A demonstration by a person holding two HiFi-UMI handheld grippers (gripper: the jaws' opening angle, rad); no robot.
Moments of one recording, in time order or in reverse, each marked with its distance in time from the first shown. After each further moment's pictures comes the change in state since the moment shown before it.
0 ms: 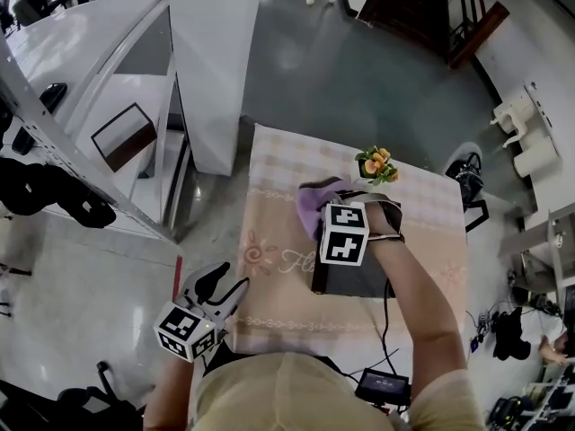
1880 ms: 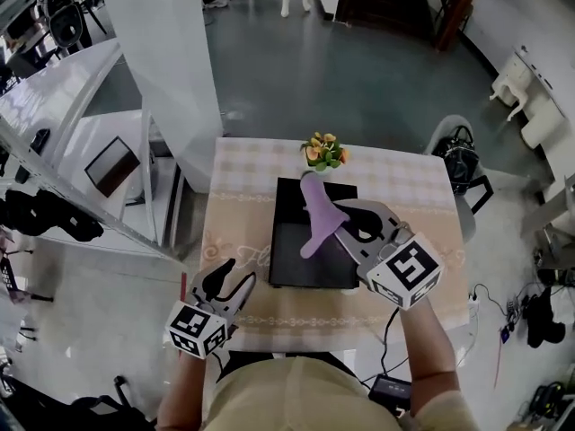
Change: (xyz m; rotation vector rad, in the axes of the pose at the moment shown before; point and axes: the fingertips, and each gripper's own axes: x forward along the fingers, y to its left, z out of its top) left arm 0.079 -0.099 0.007 0.154 0.019 0.038; right arm -0.193 0.022 -0.097 0.702 -1.039 -0.350
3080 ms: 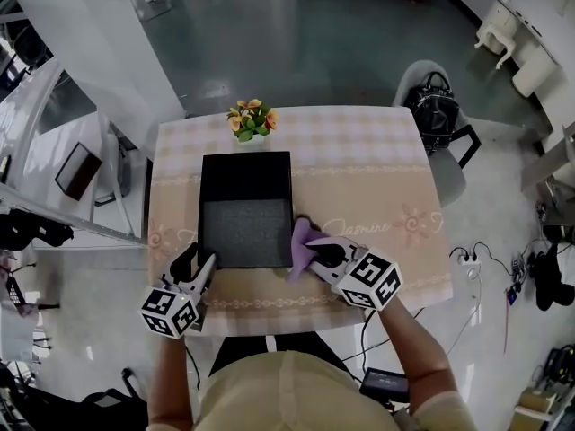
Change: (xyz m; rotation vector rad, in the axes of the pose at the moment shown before) left arm 0.056 -0.027 -0.033 -0.041 0.114 0.097; right arm -0.087 0.037 -0.203 0.410 0.206 0.190
